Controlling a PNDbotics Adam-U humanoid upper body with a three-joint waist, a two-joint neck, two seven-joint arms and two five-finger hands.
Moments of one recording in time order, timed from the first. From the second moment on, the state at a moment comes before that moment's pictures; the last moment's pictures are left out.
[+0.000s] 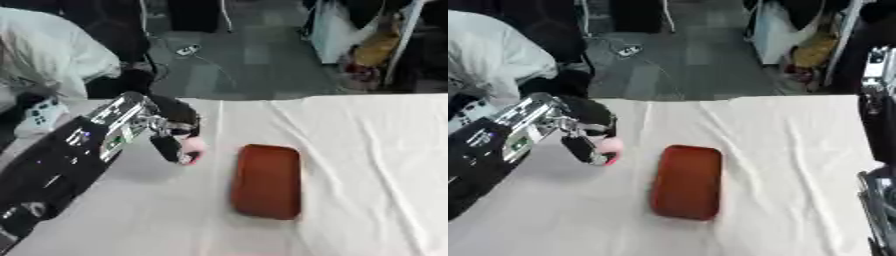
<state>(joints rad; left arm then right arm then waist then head) -0.87 0.65 -0.48 -1.20 -0.73 -0.37 -0.63 -0.52 -0.29 0.16 -1.98 0.25 -0.09 -0.35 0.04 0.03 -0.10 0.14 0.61</state>
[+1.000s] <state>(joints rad) -0.93 0.53 -0.48 -1.08 -0.66 -0.40 -0.58 -0.54 -0.25 0.17 -1.98 0.25 -0.09 -0.34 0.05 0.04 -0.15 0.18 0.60</state>
